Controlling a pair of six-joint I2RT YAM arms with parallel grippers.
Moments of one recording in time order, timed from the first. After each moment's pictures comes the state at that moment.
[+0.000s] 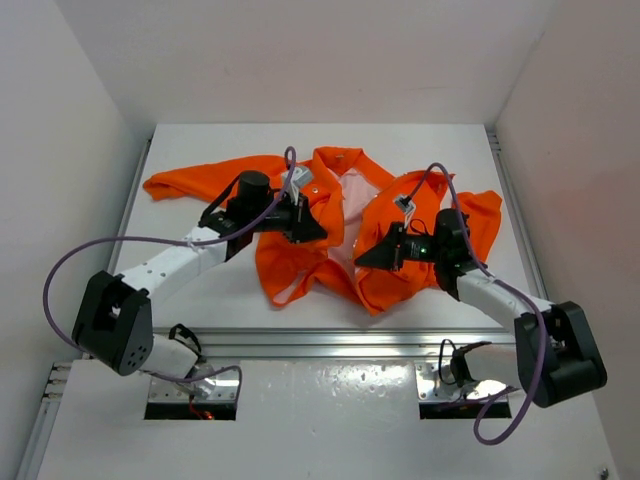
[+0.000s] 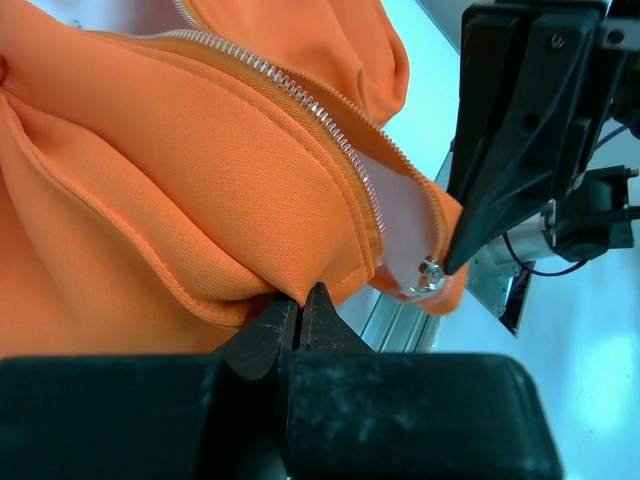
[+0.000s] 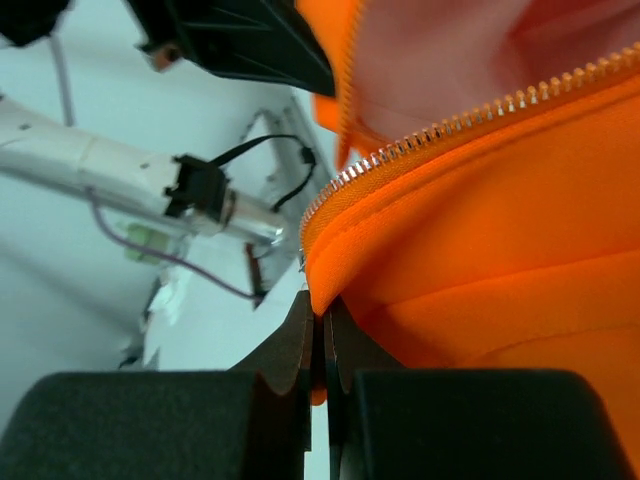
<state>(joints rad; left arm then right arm) -0.49 1.42 1.01 -0.03 0.68 -0.27 0.26 1.23 0.45 0.51 -1.02 0.64</state>
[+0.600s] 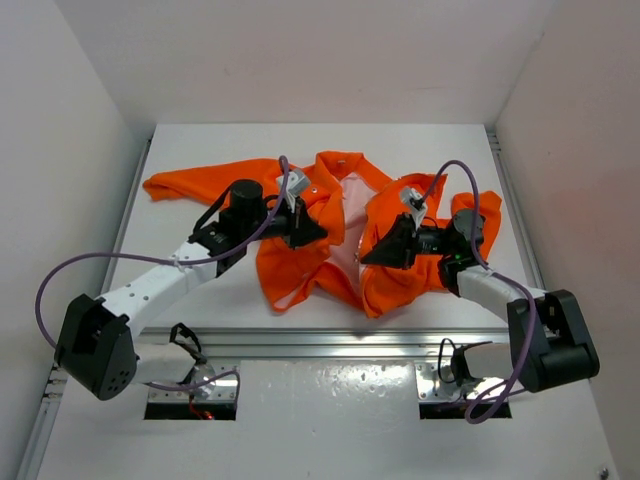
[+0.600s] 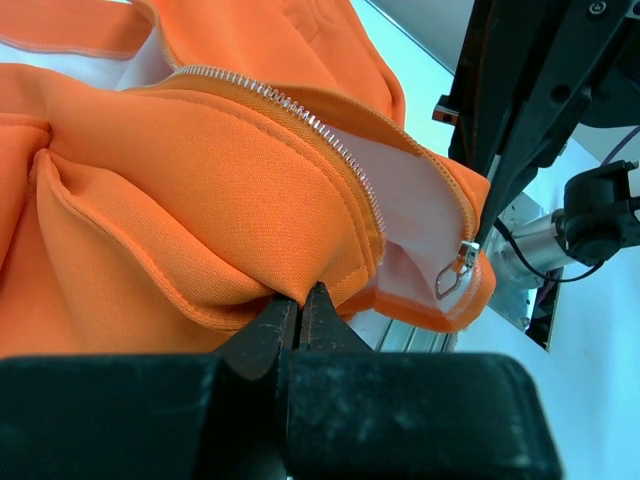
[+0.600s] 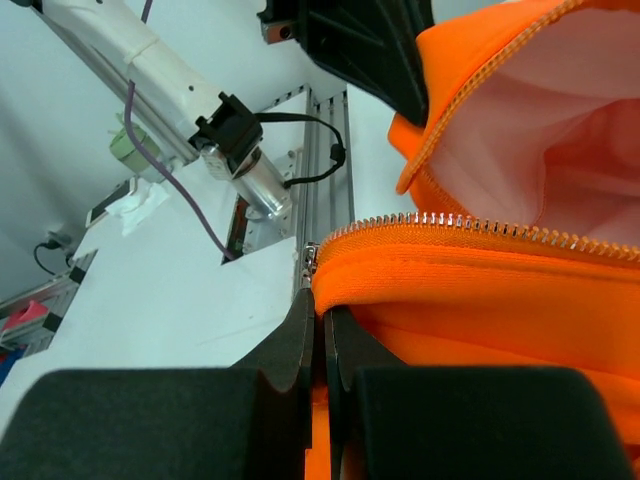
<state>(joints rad) -0.54 1.27 0.92 0.05 0.60 -0.22 0.20 1.31 0.43 1.02 -1.33 0.61</state>
